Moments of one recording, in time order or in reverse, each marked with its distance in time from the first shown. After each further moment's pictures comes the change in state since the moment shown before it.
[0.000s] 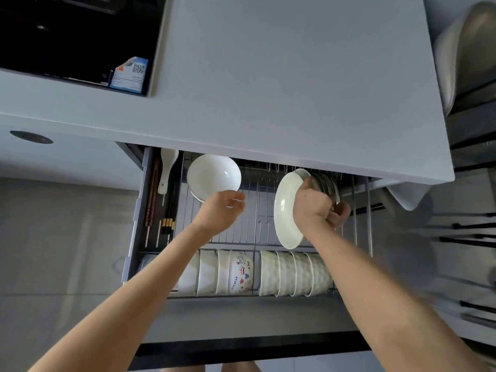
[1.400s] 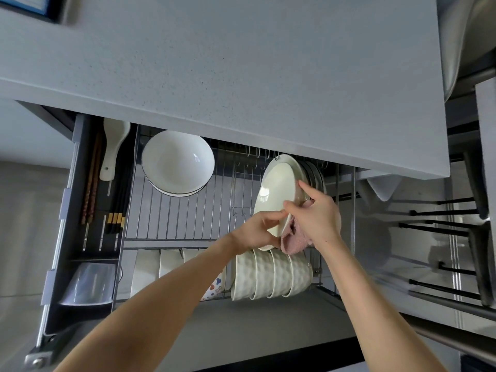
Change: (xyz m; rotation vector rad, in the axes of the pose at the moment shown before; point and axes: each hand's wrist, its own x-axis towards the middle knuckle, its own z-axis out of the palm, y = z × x) left_hand 0.072 -0.040 0.149 -0.499 -0.632 0.159; right_hand 0.001 0.044 -0.021 0.525 -0.114 -0.027
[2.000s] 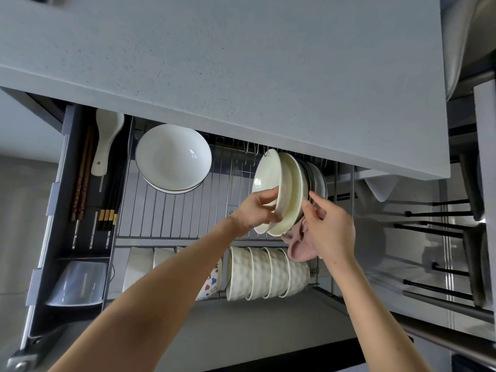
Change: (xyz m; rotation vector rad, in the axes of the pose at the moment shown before) left_hand 0.027 0.007 -0.015 -0.165 0.127 0.014; right_hand -0.017 0.024 -0.010 -0.081 0.172 -0.097
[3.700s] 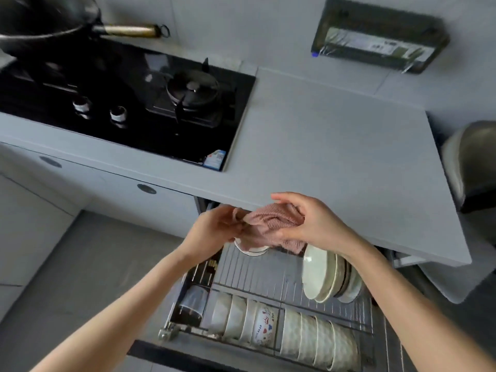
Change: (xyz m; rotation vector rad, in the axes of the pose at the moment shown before) left_hand -0.282 0.214 0.007 0.633 0.699 0.303; right_hand -0.063 -0.211 -0.150 0.249 -0.640 -0.748
